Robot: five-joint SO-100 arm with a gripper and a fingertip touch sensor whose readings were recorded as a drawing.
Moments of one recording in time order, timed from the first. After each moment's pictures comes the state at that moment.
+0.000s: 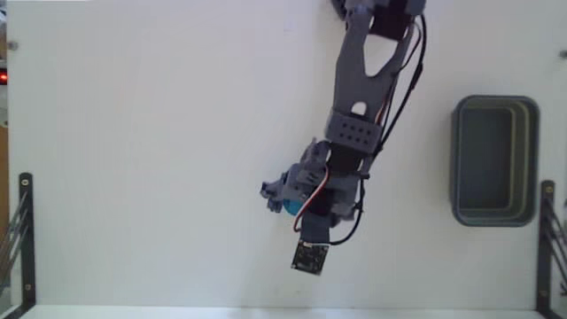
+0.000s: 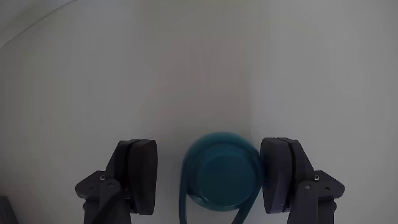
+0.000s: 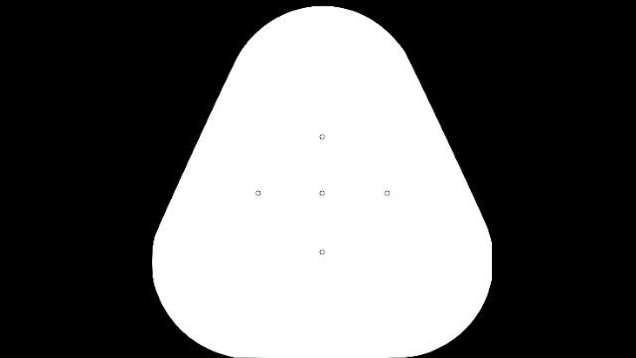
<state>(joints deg) 14.2 83.5 94.5 46.8 -0.2</state>
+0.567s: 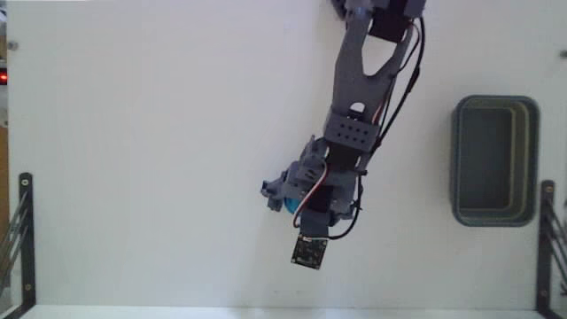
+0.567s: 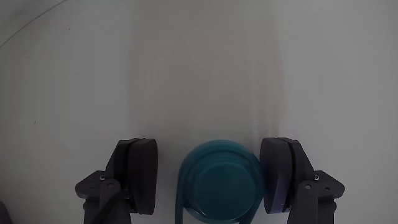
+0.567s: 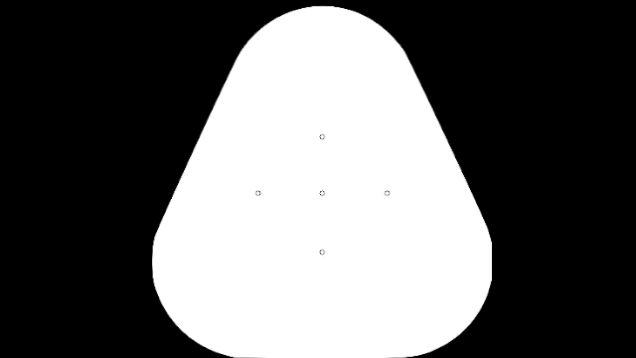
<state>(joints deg) 14.3 82.7 99.1 39.9 -0.1</state>
